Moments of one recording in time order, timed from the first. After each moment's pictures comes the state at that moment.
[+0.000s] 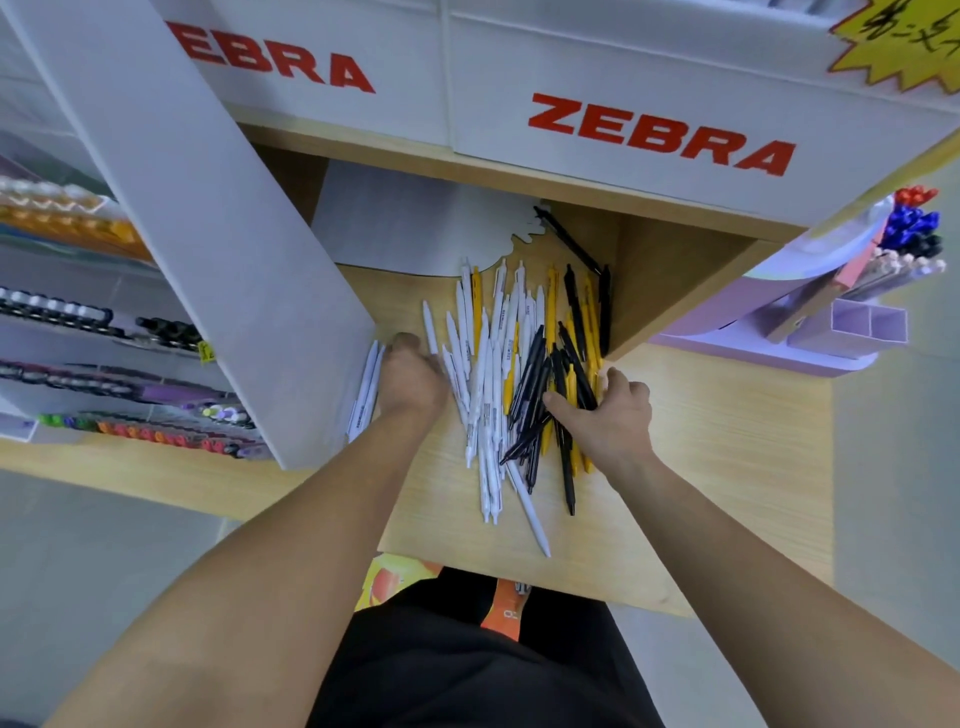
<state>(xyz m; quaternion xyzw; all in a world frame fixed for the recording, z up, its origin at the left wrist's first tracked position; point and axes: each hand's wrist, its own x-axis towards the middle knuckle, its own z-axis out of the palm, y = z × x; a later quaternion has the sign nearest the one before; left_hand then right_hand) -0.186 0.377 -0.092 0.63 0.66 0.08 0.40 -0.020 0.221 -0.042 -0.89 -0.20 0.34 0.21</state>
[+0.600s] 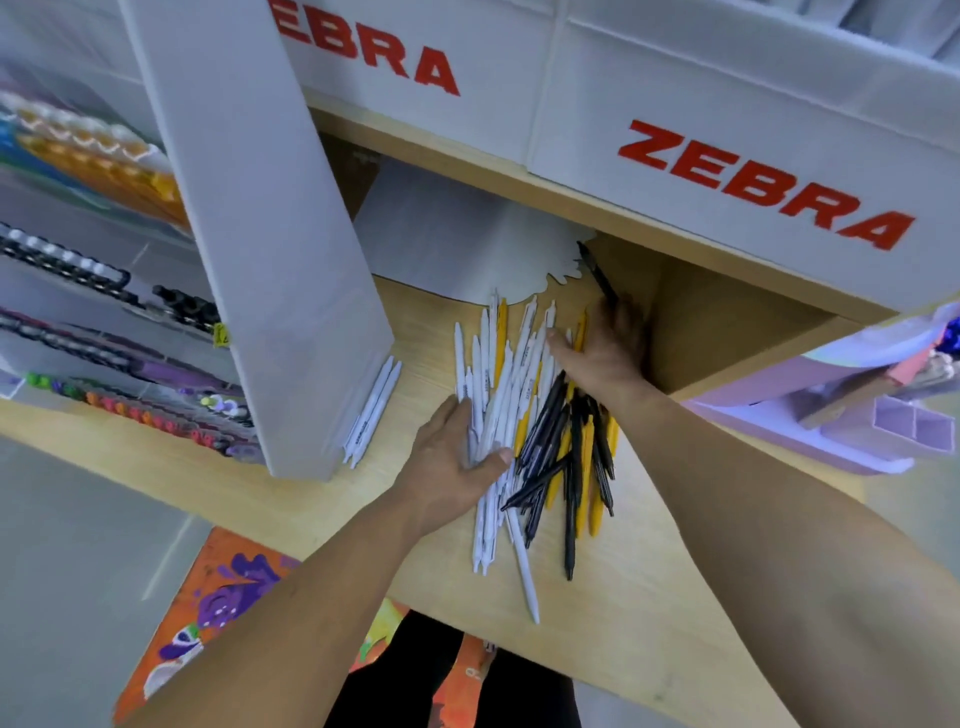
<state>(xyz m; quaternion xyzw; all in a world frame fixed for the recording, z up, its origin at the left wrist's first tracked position) -0.210 0.314 -0.075 0.68 0.51 -0.01 0.52 0.051 0.352 -0.102 -0.87 -0.41 0.26 0.07</state>
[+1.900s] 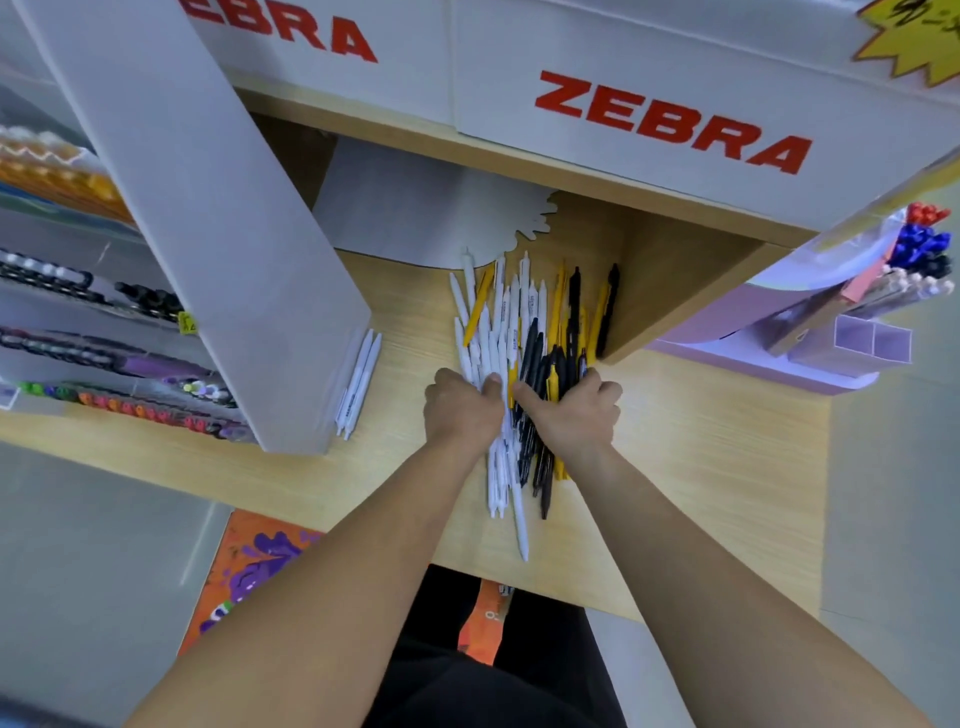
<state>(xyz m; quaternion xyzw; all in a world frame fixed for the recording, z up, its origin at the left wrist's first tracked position) -0.146 0.309 -0.071 0.54 0.69 0.03 0.49 -0.037 0.248 -0.063 -0.91 -0.18 0.34 0.17</state>
